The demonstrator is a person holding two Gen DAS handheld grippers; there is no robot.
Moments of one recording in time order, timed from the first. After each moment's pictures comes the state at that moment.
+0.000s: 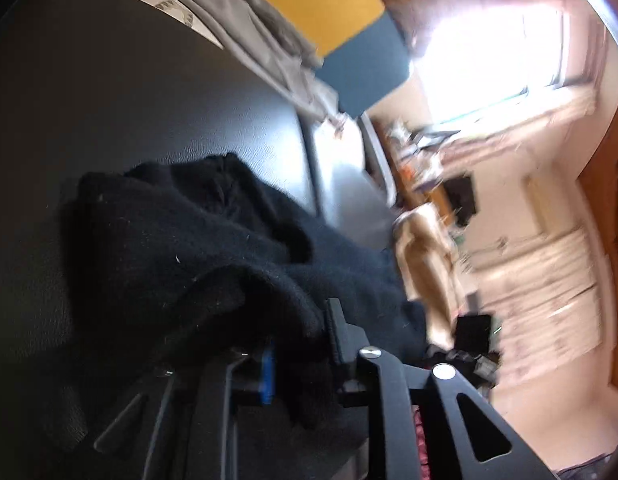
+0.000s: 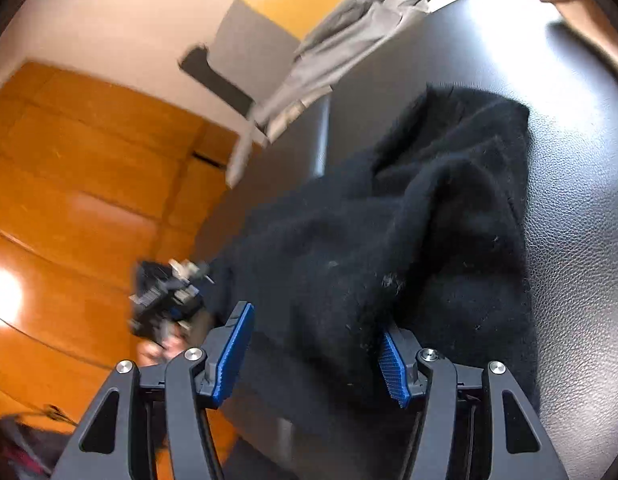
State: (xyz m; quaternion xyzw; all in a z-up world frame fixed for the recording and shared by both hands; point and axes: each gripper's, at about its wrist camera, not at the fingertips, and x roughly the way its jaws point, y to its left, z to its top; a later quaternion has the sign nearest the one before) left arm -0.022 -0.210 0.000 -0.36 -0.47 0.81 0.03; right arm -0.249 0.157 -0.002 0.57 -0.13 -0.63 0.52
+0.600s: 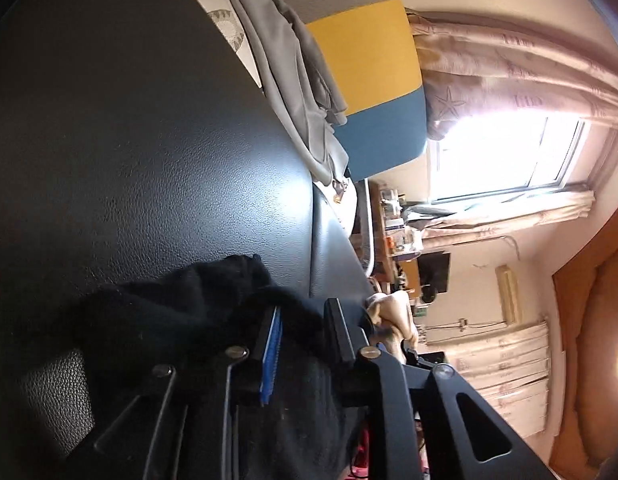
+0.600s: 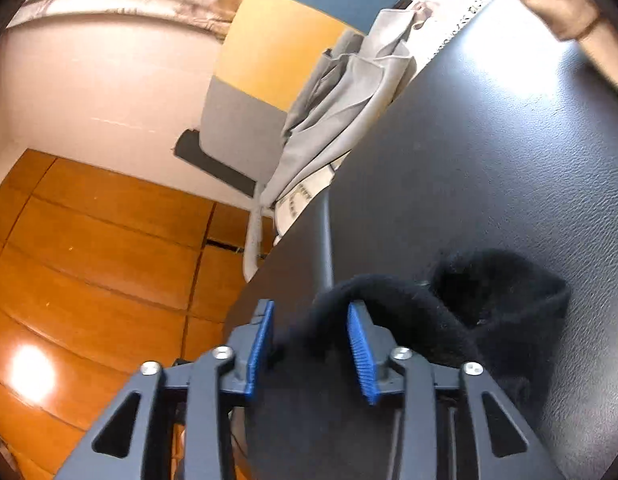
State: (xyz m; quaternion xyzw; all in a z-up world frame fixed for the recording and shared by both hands) left arm -0.031 -0.279 -0.013 -0.25 -0.61 0.76 0.00; right arm -0.351 0.156 0.001 0.53 -0.29 -0.63 0.49
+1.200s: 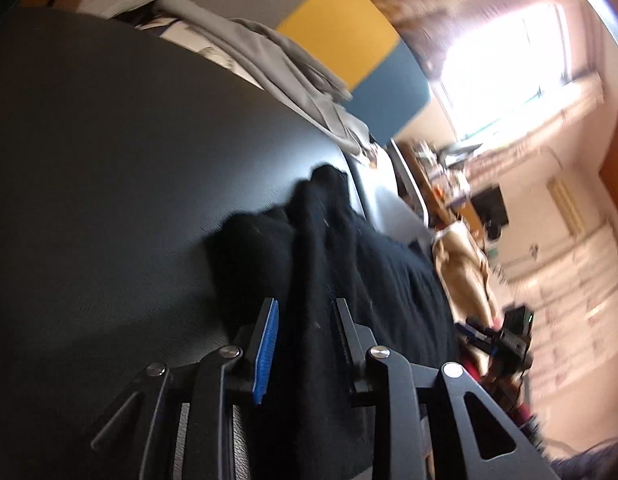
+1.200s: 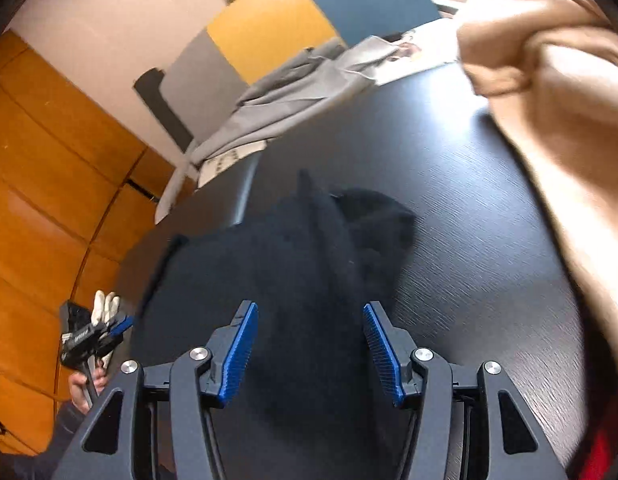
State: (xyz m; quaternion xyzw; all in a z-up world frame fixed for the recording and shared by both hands) left arm 0.051 -0.245 0.000 -0.33 -0.42 0.84 -0.04; right arm -0.288 0.228 0.020 0.51 -0.08 -0.75 0.42
